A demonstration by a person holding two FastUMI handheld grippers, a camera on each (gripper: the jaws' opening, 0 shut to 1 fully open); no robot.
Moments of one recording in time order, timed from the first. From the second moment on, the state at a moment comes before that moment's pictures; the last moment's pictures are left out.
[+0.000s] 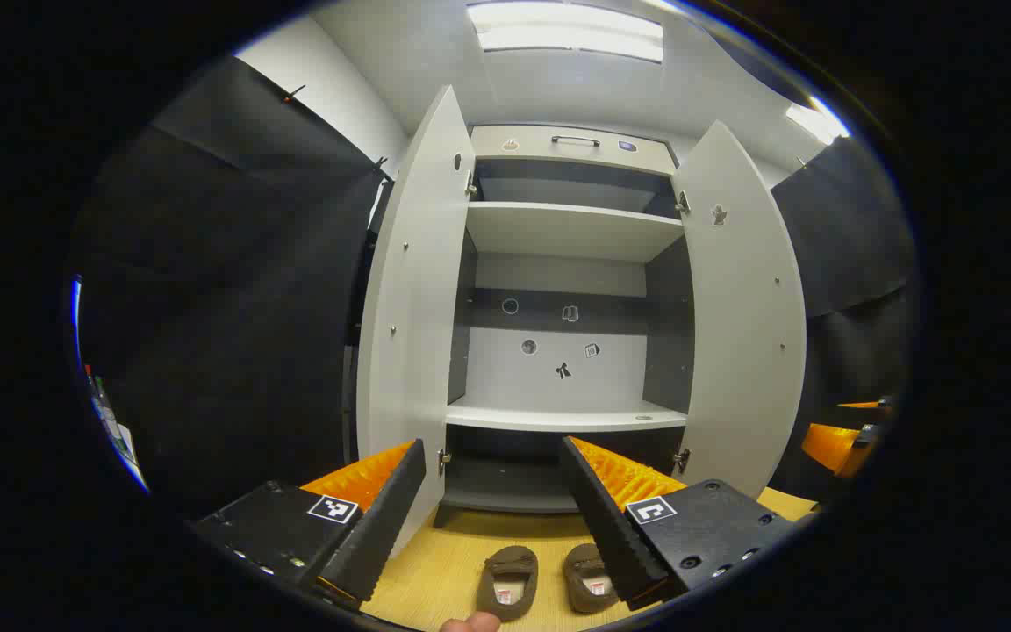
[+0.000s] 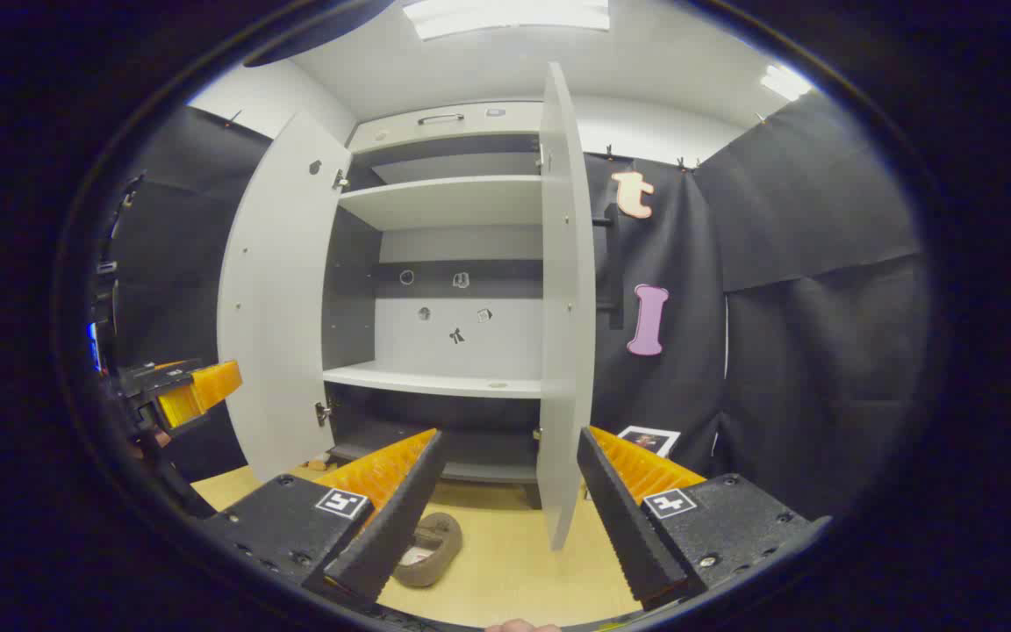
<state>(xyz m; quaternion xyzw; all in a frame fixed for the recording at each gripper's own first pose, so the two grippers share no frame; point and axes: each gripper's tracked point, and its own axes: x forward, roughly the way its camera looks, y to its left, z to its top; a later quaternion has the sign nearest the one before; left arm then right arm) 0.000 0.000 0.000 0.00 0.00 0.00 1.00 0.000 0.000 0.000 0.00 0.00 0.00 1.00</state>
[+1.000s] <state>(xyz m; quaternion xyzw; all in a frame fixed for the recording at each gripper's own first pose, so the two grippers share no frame) 0.010 0.036 0.004 0.00 0.00 0.01 1.00 0.041 0.099 -0.028 -0.03 0.04 0.09 0.99</state>
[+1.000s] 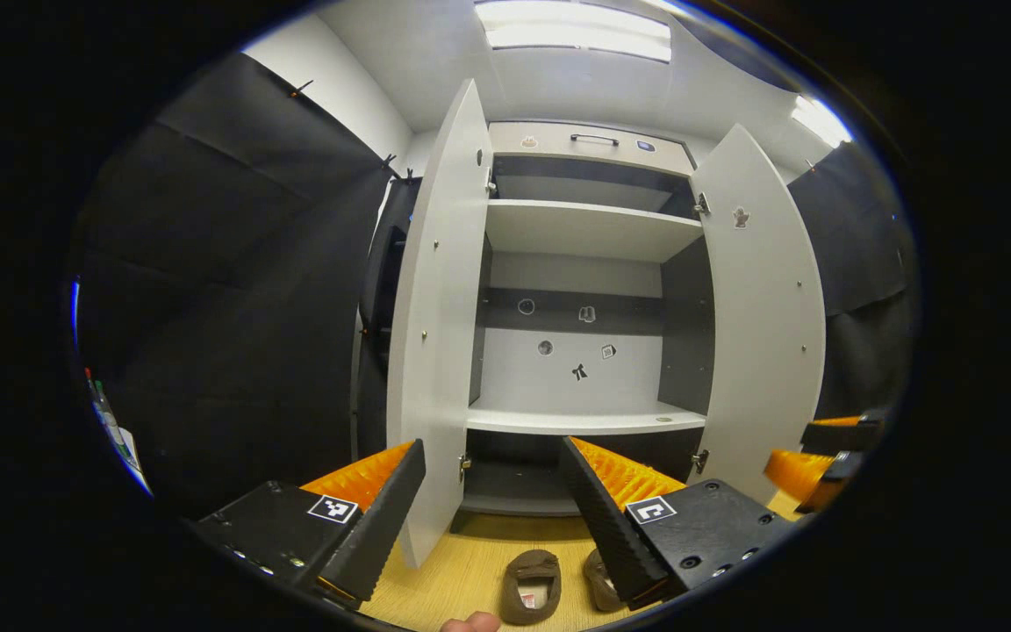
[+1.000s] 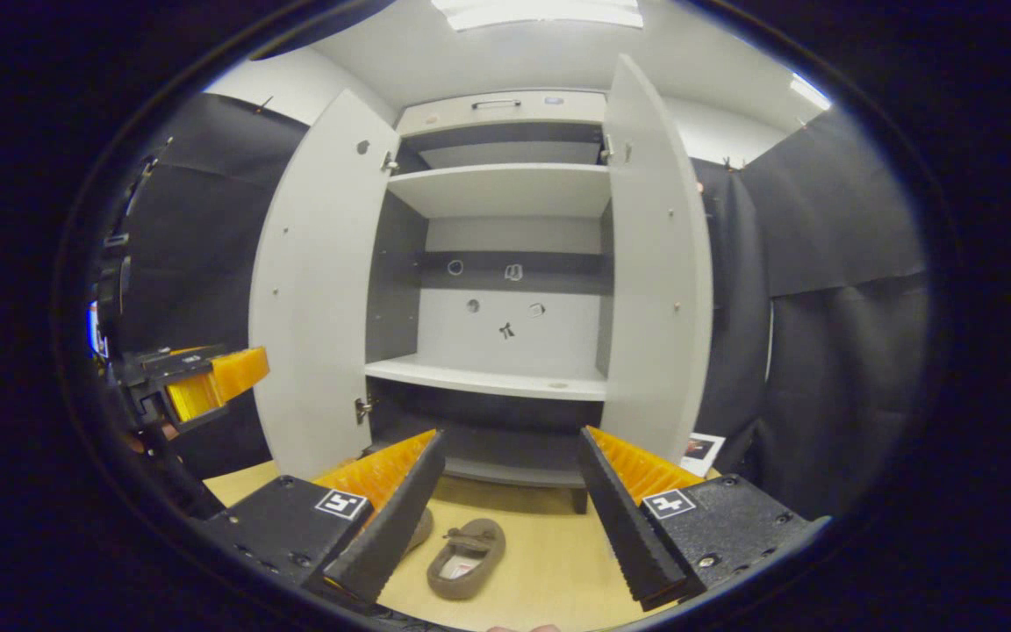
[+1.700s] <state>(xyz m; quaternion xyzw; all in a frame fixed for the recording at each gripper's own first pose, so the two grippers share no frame) -0.004 0.059 -0.004 0.01 0.01 0.03 1.00 0.096 0.161 -0.291 -0.08 0.32 0.16 0.93</state>
